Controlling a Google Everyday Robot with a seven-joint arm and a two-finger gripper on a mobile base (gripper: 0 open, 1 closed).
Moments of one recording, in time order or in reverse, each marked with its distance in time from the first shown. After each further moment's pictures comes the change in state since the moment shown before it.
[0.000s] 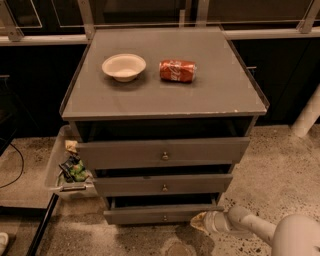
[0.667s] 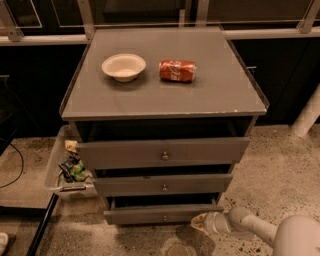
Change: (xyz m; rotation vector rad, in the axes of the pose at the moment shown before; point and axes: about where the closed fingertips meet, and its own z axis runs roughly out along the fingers) arm 0.001 0.006 -0.003 -0.008 -0.003 0.005
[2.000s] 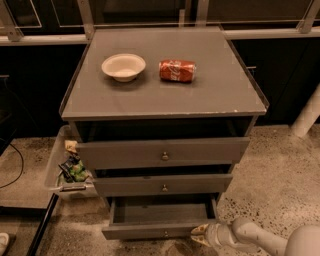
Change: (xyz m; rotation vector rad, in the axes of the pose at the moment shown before) arm 0.006 0.056 -0.009 -0.049 -0.037 0.066
